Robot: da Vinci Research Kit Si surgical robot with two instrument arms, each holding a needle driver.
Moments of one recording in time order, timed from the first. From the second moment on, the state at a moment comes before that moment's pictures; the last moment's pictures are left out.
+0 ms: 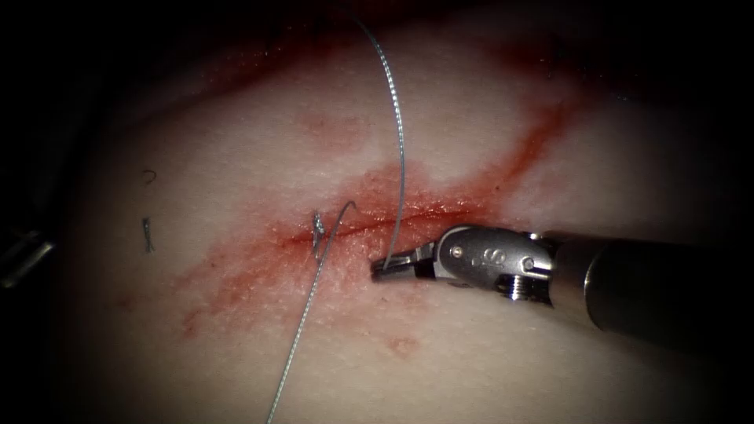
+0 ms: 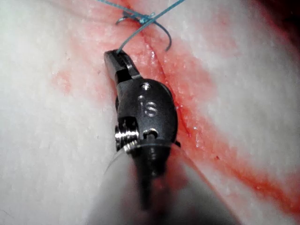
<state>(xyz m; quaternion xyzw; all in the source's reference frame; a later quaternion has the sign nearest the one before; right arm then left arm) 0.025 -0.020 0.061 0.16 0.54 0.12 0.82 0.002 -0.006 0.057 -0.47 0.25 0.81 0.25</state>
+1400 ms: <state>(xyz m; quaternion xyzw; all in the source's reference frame) 0.027 -0.026 0.039 0.14 0.56 -0.03 0.81 -0.003 -0.008 0.060 -0.49 0.21 0.82 0.20</state>
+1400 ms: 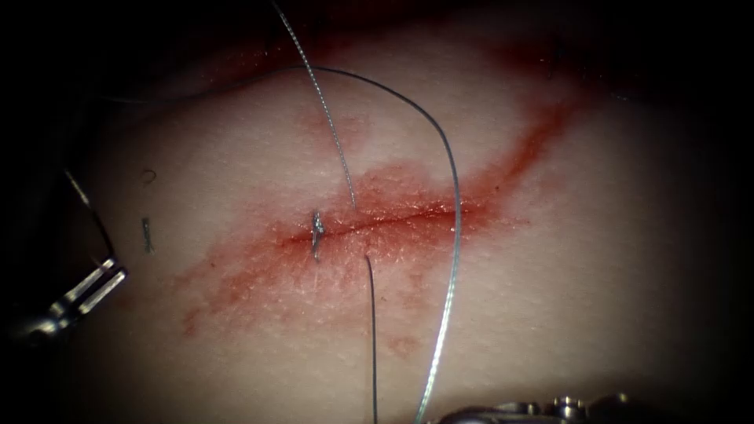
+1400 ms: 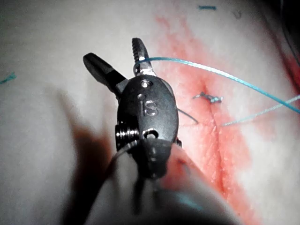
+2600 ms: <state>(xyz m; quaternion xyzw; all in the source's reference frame) 0.026 -0.017 0.062 0.06 0.53 0.00 0.84 -0.003 -0.008 0.060 -0.49 0.21 0.82 0.21</state>
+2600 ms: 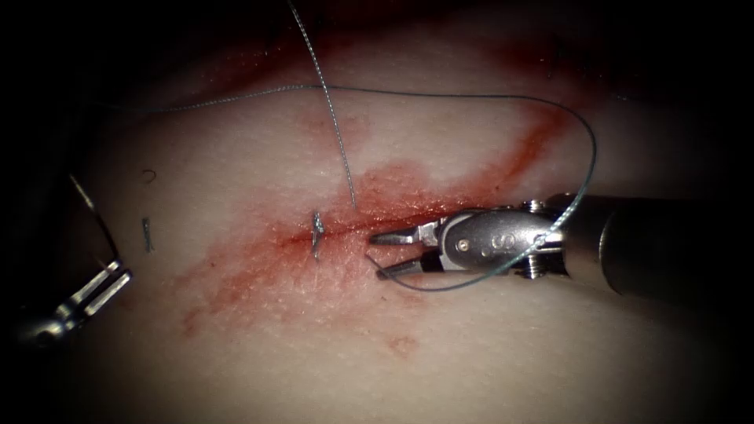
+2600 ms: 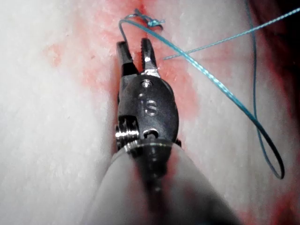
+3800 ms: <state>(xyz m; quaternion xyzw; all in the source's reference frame) 0.025 -0.024 0.054 0.17 0.55 -0.04 0.82 -0.004 -0.009 0.061 -0.49 0.20 0.82 0.20</state>
